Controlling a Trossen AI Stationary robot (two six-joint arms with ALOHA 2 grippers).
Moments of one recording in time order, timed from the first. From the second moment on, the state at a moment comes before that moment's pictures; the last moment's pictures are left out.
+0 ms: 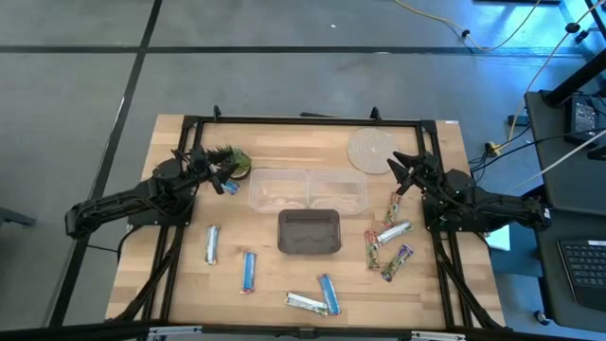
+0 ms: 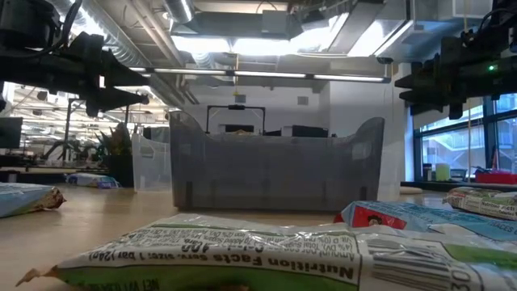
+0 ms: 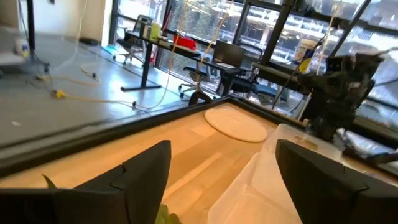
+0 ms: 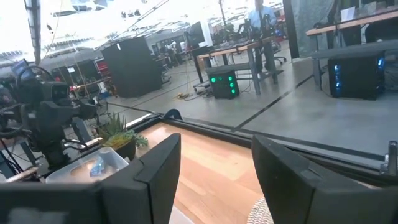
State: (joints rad) left arm 0.39 0.07 0.01 0.05 -0.17 -0.33; right arm -0.14 0.01 0.01 0.08 0.53 0.26
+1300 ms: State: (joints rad) left arm 0.29 1.06 0.90 -1.16 -0.16 -0.14; right arm -0.14 0.02 0.01 0.08 0.58 0.28
